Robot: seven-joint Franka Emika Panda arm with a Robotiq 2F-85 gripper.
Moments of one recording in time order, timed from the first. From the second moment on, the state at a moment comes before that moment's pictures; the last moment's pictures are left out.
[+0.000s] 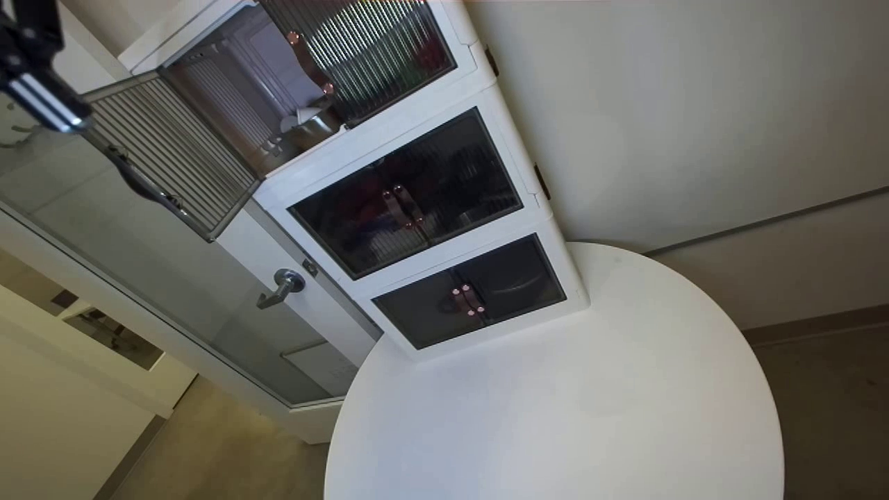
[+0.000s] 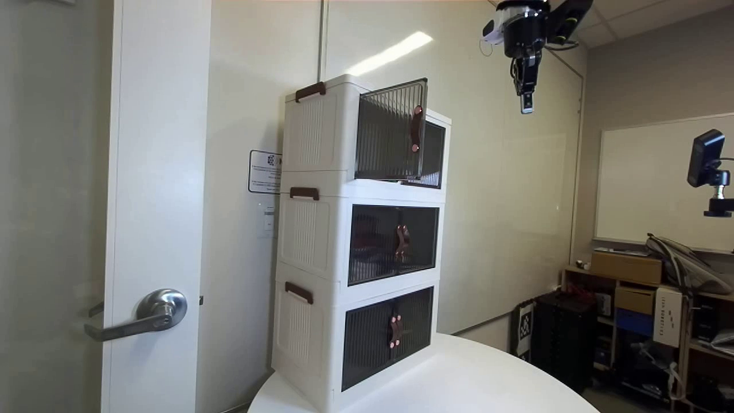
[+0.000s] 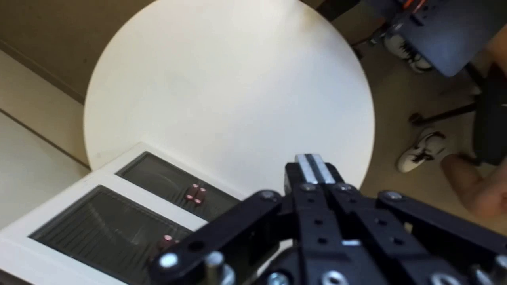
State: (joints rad) arm 0.03 -0.13 -0.03 -1.57 -0.11 1.38 -0.70
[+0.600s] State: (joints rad) arm 0.05 -0.11 -0.02 -1.45 0.26 1.17 -0.82
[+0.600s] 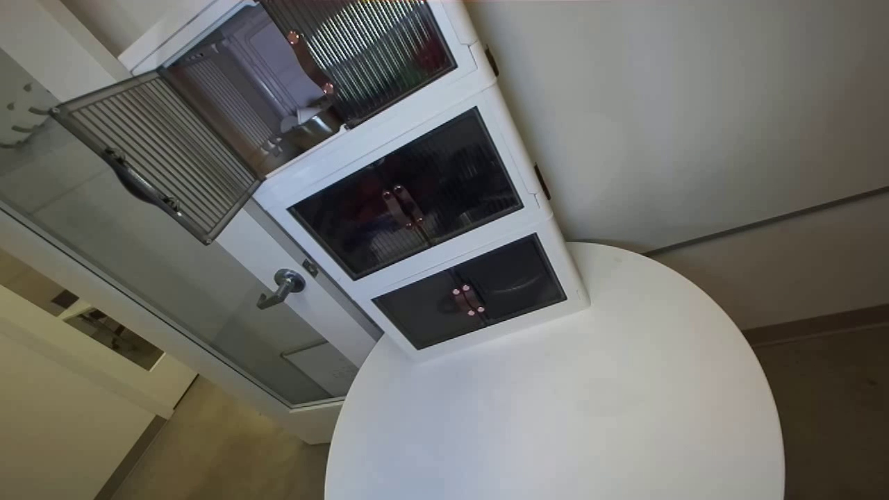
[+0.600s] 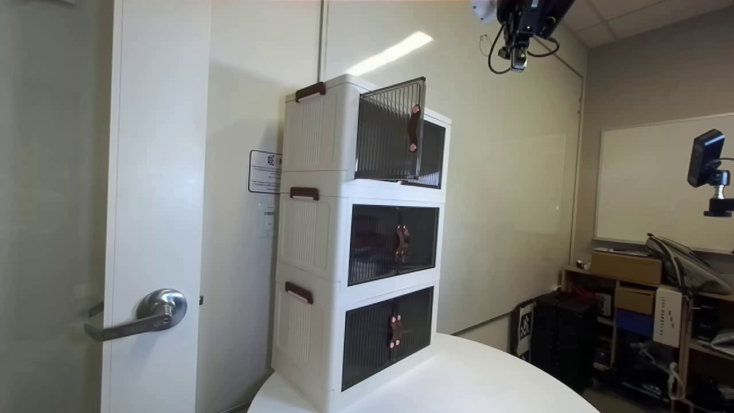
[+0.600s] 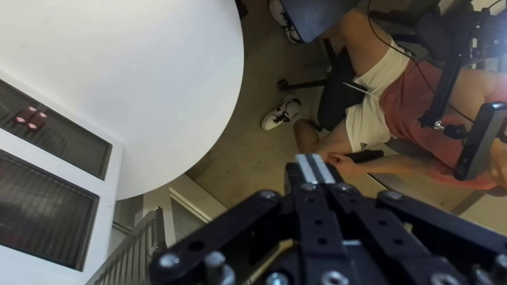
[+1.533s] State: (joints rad) arm 0.10 -0.08 0.09 -1.43 0.32 1.32 -0.70
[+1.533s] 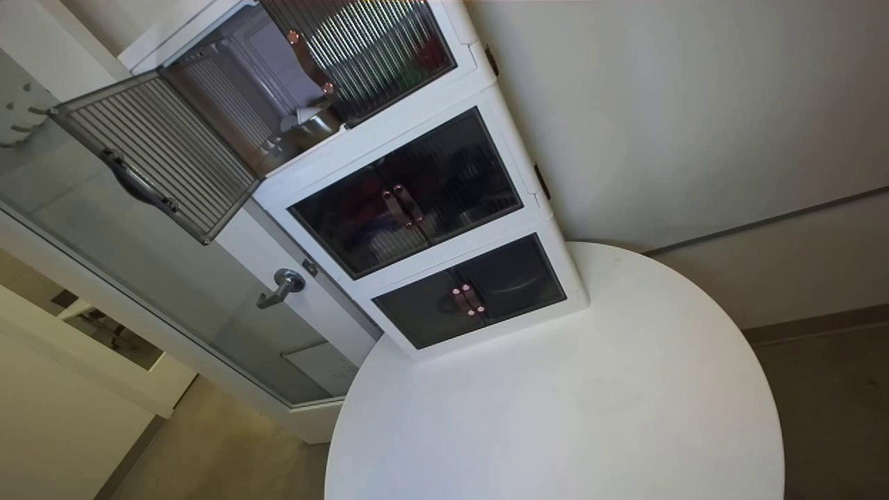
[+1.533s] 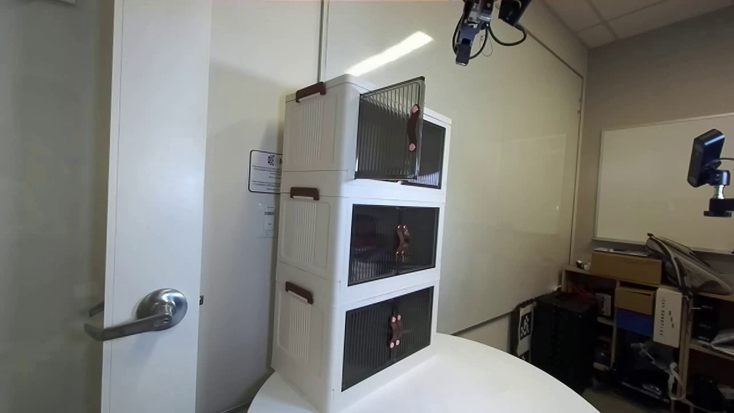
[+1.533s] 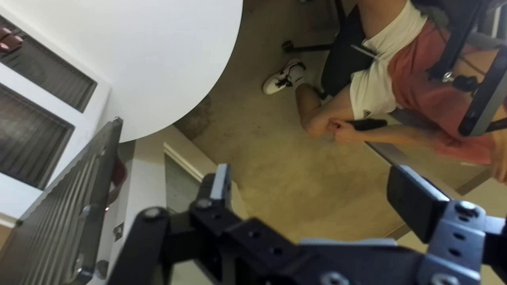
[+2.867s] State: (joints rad) arm 0.14 -0.06 0.19 -1.68 -0.43 2.13 0.24
